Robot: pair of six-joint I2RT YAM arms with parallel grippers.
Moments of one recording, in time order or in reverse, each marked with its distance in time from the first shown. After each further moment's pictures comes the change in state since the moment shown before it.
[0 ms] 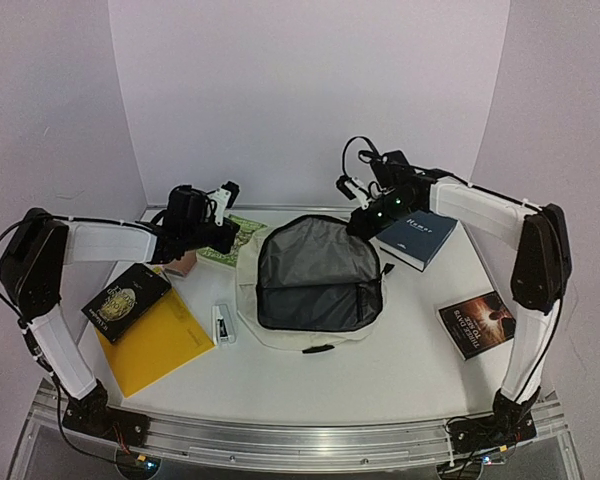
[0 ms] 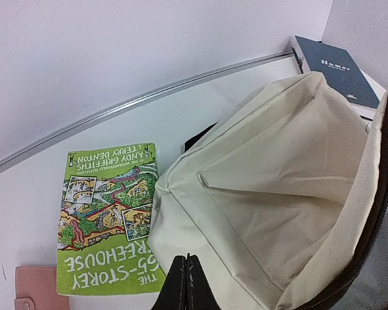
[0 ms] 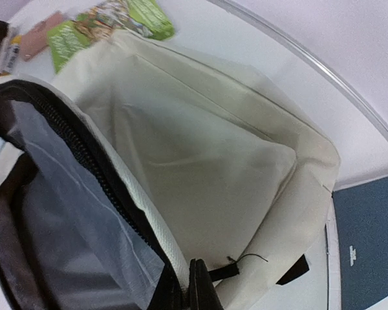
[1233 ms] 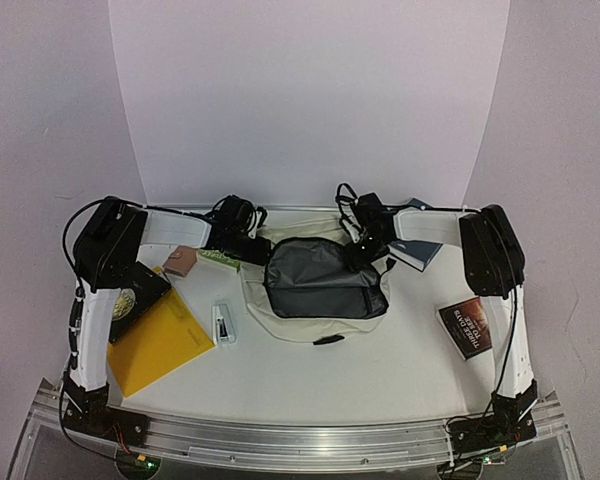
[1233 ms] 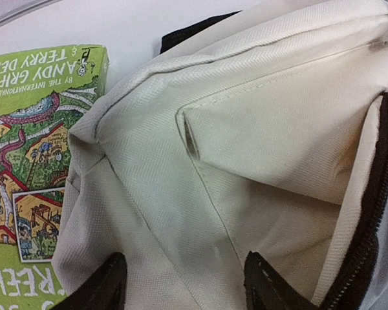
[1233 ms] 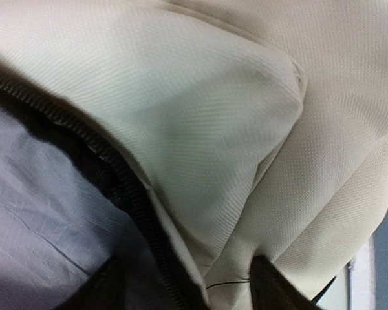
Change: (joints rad) left arm -0.020 0.501 0.484 -0.336 0.030 -0.211; right arm -0.021 0.334 0.036 0.139 0.290 0.095
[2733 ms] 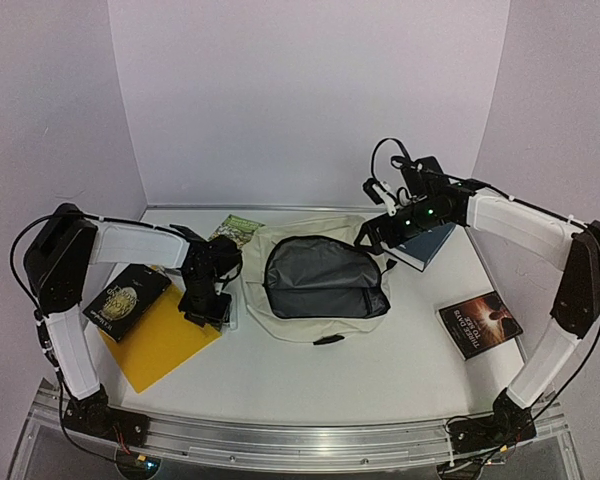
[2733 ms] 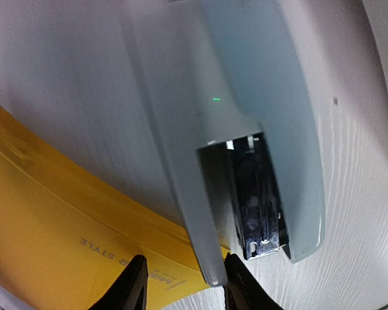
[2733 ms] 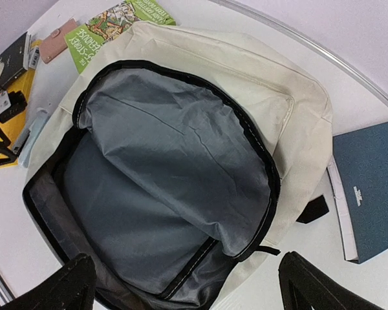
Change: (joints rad) left arm -0.163 -0.371 -0.375 -0.717 -0.104 -0.302; right arm -0.004 -0.608 -0.321 -0.098 -0.333 -0.008
